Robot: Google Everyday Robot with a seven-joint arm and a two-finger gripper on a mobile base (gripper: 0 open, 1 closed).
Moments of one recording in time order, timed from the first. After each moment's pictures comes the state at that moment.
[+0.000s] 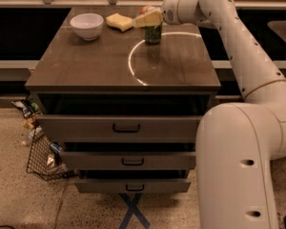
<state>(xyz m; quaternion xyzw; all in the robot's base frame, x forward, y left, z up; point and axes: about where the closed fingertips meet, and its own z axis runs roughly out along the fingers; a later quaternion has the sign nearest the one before) 0.883 -0.045 0.932 -0.36 0.71 0.22 0.56</state>
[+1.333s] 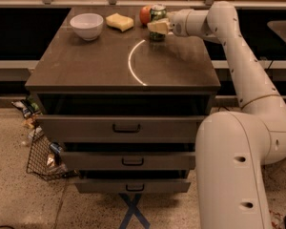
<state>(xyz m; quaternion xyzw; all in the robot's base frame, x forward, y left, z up) 0.904 -0.083 0.886 -0.35 0.70 0.22 0.58</state>
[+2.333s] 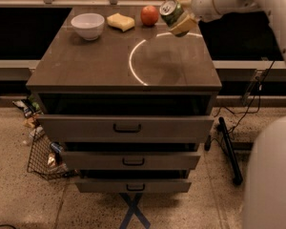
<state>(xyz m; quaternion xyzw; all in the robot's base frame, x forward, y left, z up) 0.789 -0.127 0.963 -0.62 0.59 0.01 0.51</state>
